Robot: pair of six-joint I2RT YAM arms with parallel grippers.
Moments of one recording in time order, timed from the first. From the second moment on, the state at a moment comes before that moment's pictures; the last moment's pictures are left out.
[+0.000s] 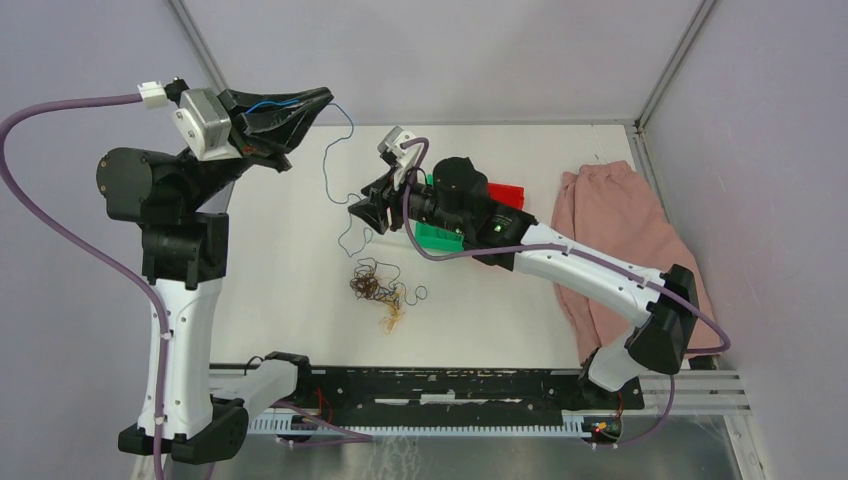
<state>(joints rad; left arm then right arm) -0.14 1.06 1.63 0.08 0.85 -0.07 1.00 1.56 1.47 0.05 -0.14 0.13</state>
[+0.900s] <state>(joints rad) -0.14 1.02 1.53 0.08 0.85 -0.09 0.92 1.57 1.44 0.11 -0.19 0.26</state>
